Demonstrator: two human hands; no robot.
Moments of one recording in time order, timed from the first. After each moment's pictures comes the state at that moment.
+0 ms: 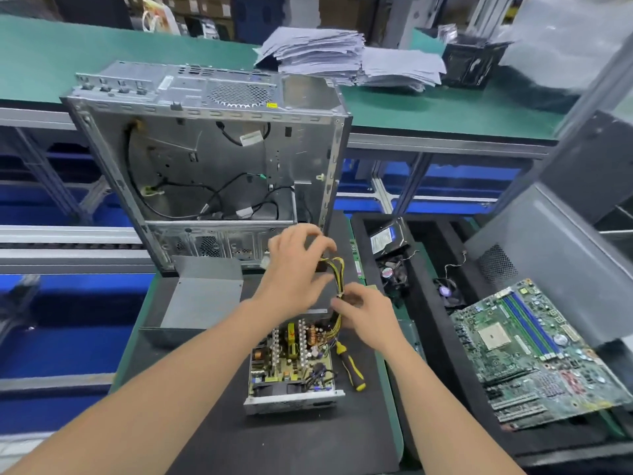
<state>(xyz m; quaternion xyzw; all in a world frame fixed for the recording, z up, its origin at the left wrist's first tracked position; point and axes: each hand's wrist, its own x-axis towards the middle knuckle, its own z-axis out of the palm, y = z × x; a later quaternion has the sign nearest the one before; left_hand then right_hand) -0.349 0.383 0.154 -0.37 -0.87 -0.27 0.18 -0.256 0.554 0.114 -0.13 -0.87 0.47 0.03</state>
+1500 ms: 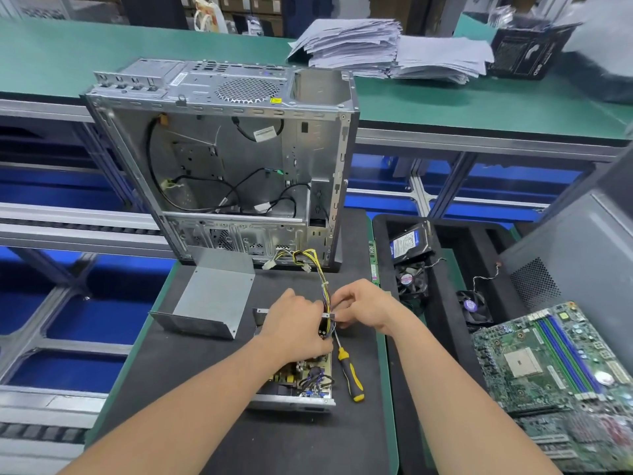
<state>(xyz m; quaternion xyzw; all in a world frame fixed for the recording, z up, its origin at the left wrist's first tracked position) -0.317 0.395 0.086 -0.34 -0.94 0.01 0.00 -0.317 0.585 0.099 -0.07 -0.80 0.55 -0.25</state>
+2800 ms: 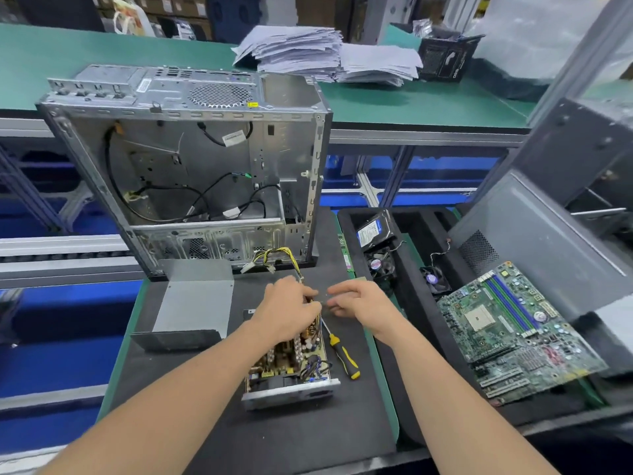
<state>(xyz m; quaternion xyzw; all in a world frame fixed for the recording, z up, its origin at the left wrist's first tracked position) -0.327 0.383 0.109 -0.26 -0.92 -0.25 -0.15 -0.256 0.569 0.109 -0.21 -0.77 0.60 -0.07</state>
